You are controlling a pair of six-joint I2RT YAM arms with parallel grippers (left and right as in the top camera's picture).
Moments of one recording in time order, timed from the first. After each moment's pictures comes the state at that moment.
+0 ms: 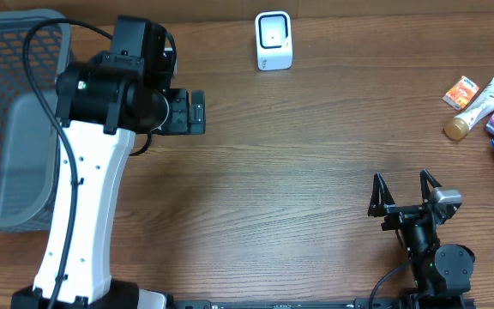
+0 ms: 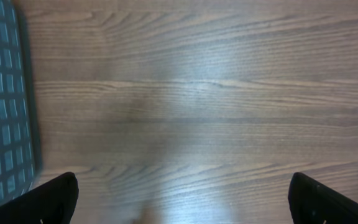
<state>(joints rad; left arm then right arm) -0.20 1.60 1.94 -1.52 -0.02 -0.23 0.05 0.01 0.02 -0.03 -0.09 0.23</state>
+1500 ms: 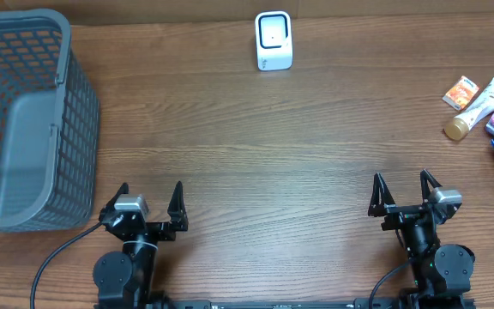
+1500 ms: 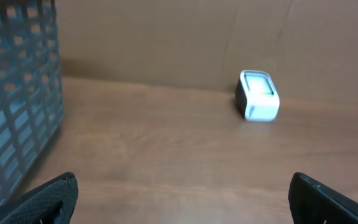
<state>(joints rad) 0.05 0.02 0.18 -0.27 0.09 -0.13 0.05 0.01 0.02 -0.03 -0.09 0.23</state>
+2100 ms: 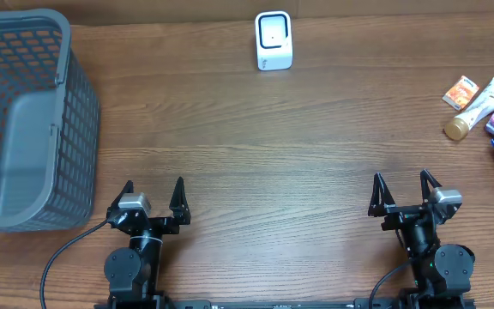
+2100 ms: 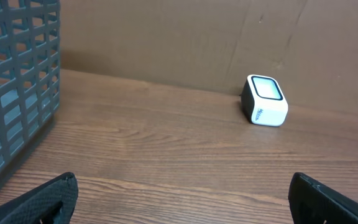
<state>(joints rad) 0.05 0.01 0.01 -0.07 0.07 -0.18 0.05 0.01 0.02 -0.03 -0.09 0.23</state>
